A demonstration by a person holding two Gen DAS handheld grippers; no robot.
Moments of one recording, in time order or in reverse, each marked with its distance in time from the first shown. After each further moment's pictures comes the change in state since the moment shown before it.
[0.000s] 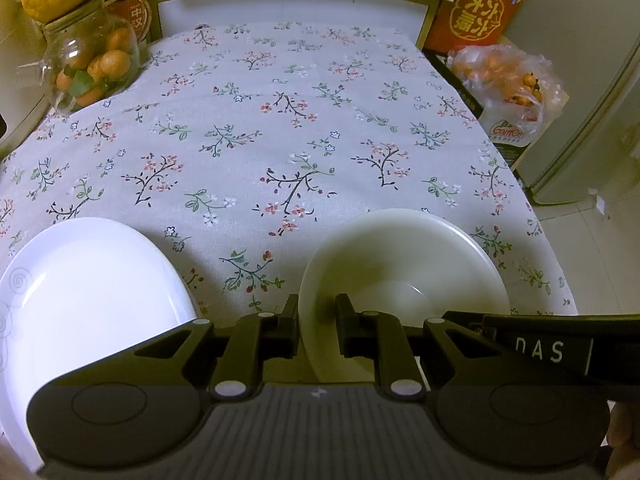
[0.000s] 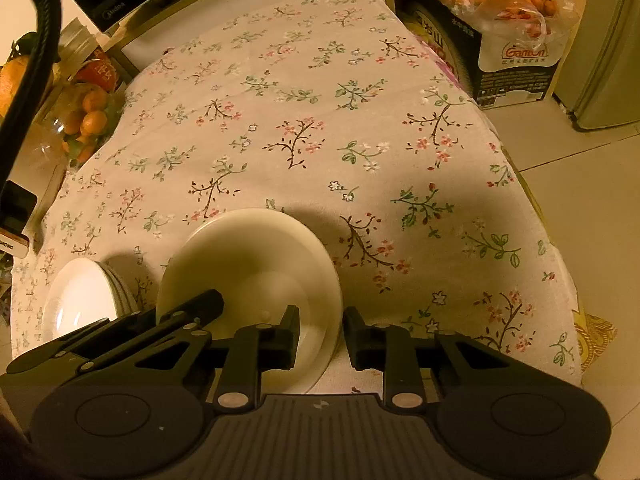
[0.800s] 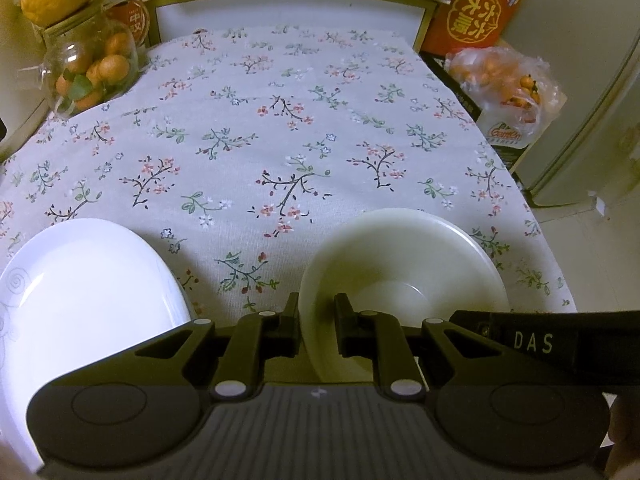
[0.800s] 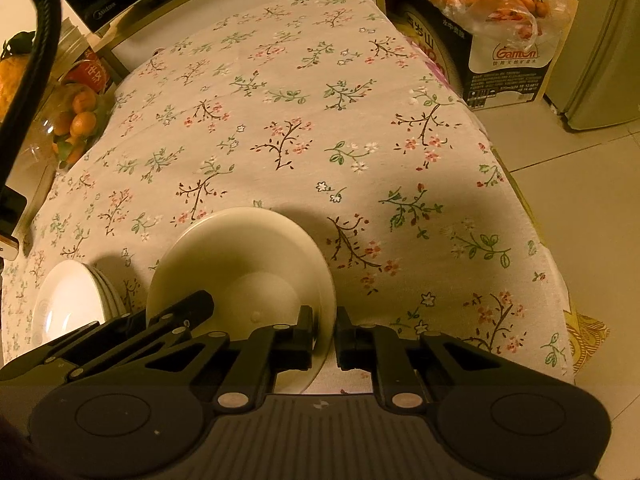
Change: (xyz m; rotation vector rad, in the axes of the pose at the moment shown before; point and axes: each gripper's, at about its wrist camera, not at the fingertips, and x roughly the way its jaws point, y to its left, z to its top) left arm 0.000 -0.004 -0.002 0.004 -0.019 0.003; right arm 0.003 -0.003 -0.001 0.002 -0.008 -0.030
